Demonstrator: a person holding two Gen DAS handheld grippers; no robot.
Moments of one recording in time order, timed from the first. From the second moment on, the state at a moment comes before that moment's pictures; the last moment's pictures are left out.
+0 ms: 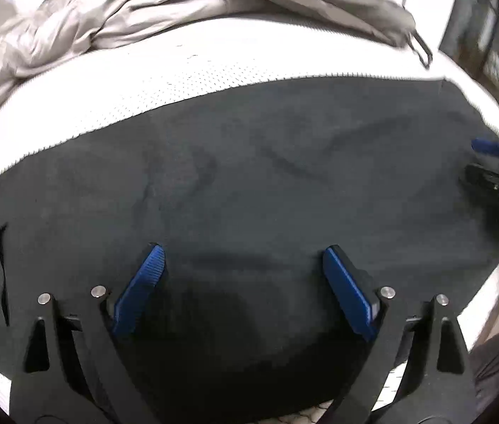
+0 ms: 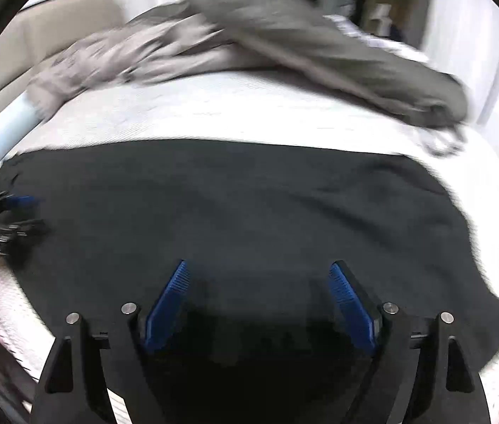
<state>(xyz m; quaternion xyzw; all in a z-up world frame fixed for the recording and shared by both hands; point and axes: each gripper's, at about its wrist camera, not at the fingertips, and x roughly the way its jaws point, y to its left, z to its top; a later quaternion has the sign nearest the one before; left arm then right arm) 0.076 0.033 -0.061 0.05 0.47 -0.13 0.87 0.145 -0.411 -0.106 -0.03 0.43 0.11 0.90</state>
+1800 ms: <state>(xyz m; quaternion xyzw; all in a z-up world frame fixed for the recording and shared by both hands) 0.092 0.314 0.013 -0.03 0.31 0.19 0.93 0.150 -0.452 -0.136 -0.07 0.43 0.01 0.90</state>
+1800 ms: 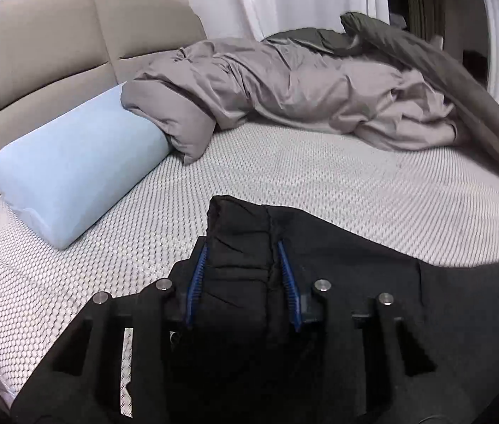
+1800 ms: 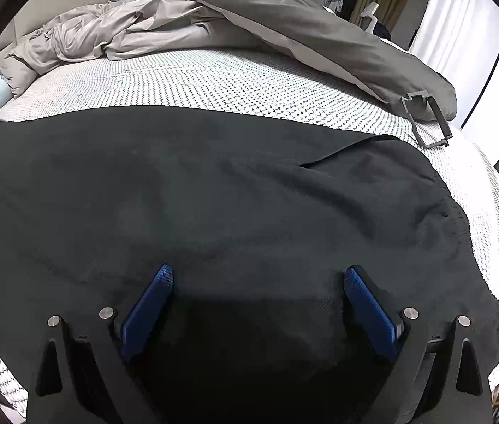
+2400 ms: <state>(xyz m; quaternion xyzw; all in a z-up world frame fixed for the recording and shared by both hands) 0.074 0.150 0.001 0.00 0.38 0.01 0.92 0.156 -0.337 -0.106 -0.03 0.43 0.17 0.89</state>
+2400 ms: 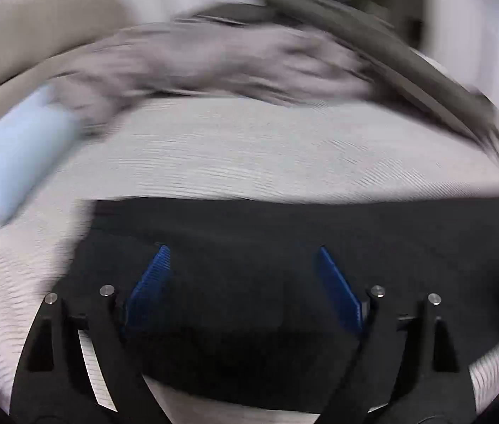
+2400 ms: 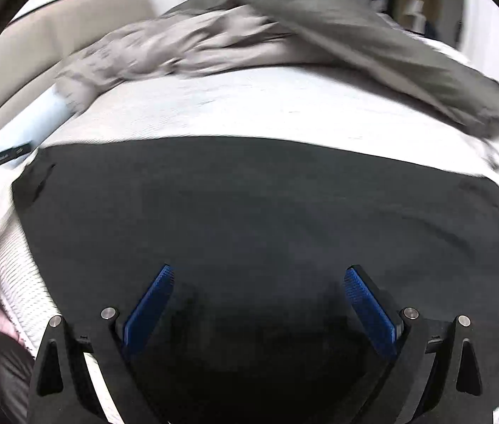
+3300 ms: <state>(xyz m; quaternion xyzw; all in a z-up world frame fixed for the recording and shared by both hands) 0.083 0.248 -0.052 -0.02 0.46 0.05 0.89 0.155 -0.375 -0.131 -0.09 0.46 0.07 0.88</state>
